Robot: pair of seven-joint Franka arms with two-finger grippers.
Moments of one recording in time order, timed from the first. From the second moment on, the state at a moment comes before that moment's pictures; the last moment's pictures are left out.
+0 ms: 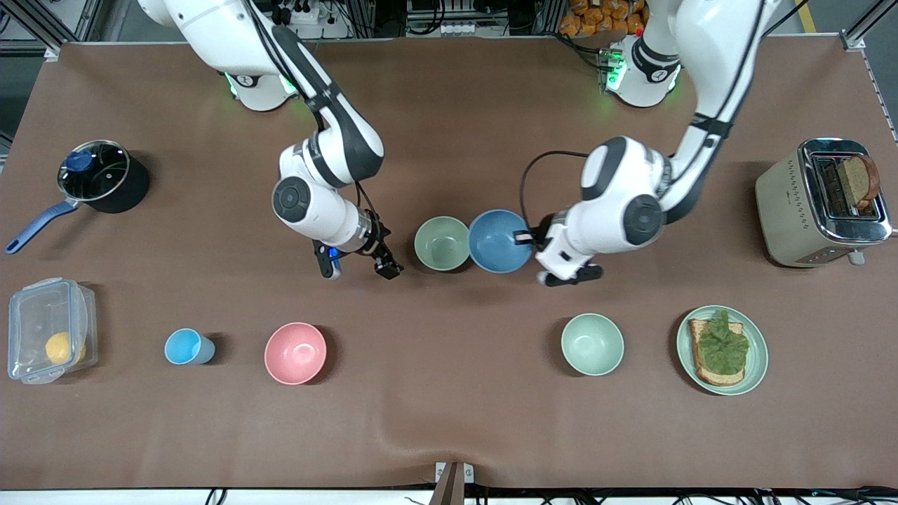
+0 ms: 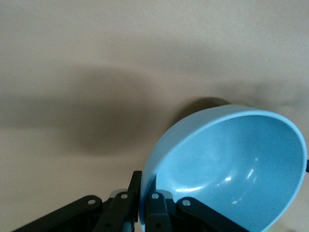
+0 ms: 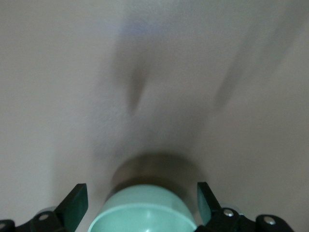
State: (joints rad) left arm -0.25 0.48 -0.31 -1.79 -0.35 2.14 -0.48; right arm 0.52 0.51 0.05 -1.90 0.46 2.46 1.42
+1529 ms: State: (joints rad) left arm -0.42 0.64 -0.30 -1.76 -0.35 2.30 -0.59; right arm 0.58 0.57 0.06 -1.93 0.59 2.64 1.40
